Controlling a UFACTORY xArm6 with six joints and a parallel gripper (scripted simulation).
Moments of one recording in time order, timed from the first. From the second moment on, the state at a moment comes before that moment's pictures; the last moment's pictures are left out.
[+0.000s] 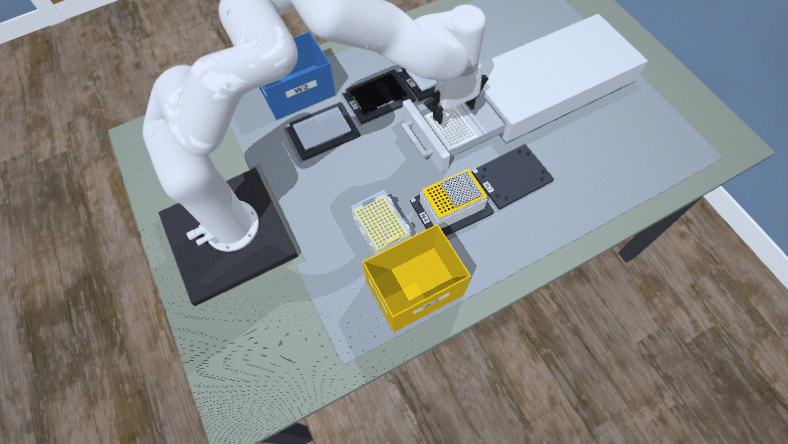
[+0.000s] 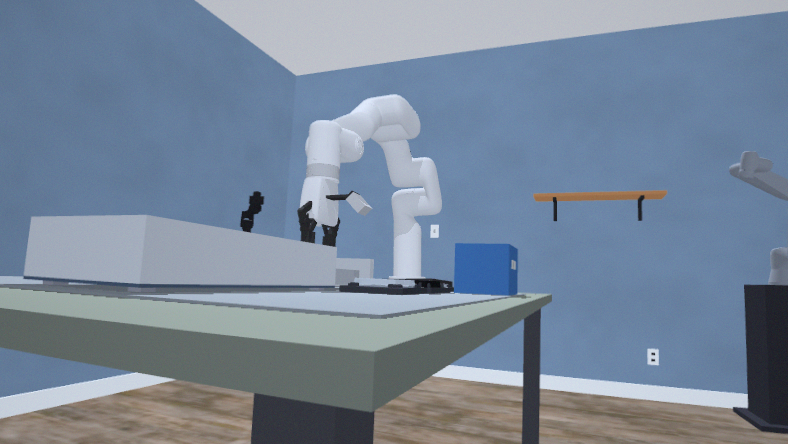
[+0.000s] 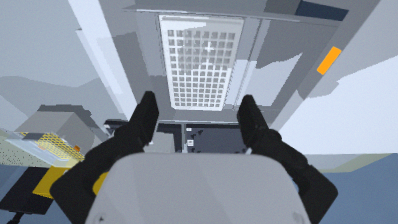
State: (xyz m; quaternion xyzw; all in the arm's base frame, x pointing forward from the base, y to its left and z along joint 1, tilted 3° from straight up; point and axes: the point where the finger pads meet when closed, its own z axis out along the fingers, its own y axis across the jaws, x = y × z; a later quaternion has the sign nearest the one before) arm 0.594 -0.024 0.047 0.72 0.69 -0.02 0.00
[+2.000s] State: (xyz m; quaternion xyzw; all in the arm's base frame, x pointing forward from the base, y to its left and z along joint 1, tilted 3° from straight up) arm 0.575 -0.021 0.116 0.72 0.69 -0.03 0.00
